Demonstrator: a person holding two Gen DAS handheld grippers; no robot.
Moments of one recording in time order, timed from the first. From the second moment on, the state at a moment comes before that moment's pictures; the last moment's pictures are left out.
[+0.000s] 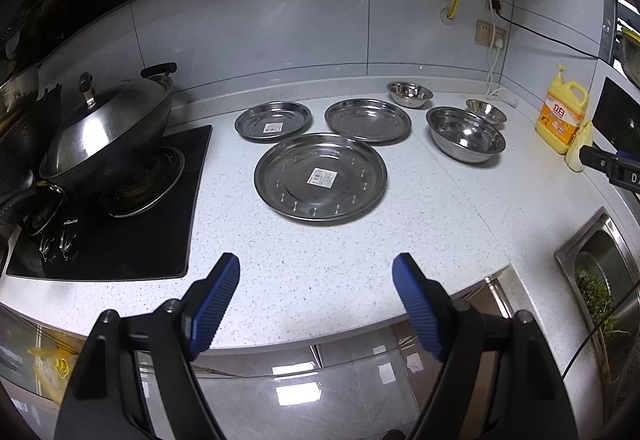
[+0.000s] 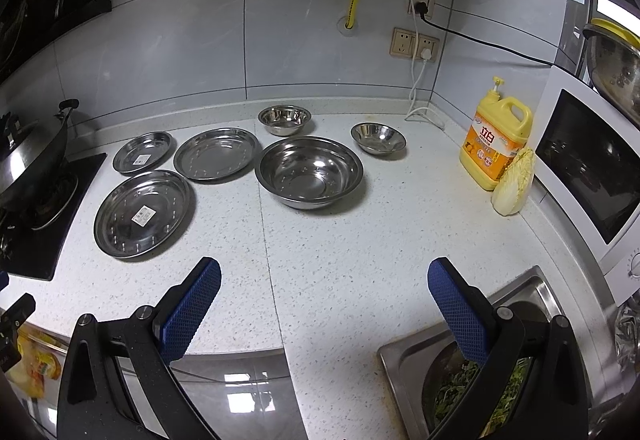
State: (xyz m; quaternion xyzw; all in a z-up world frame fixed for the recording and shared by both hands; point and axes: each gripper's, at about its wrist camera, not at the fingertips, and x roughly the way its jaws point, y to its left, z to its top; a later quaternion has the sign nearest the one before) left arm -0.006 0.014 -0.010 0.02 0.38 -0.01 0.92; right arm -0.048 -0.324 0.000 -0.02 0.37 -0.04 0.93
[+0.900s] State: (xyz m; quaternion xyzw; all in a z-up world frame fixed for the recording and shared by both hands) left arm -0.011 0.009 -0.007 0.02 0.38 -0.01 0.92; right arm -0.053 -0.326 0.001 -0.02 0.37 -0.03 0.93
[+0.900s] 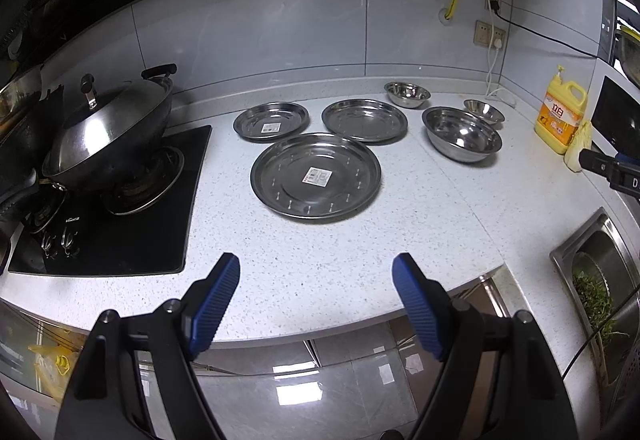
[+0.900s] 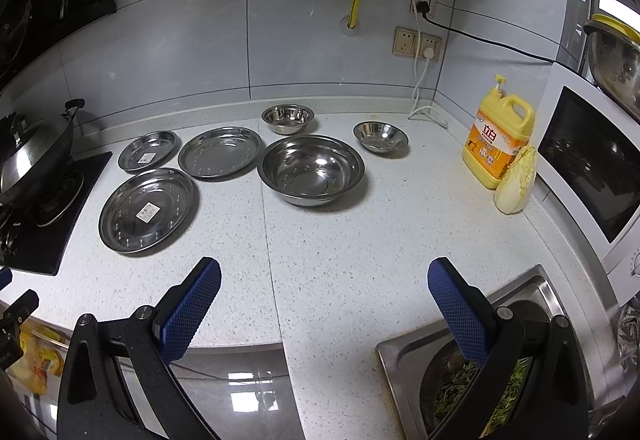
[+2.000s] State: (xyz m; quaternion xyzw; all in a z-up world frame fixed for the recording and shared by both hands) left arm -0.014 0.006 -0.007 0.02 0.38 -0.02 0.92; right arm -0.055 -0.324 0.003 -0.02 0.37 -0.02 0.93
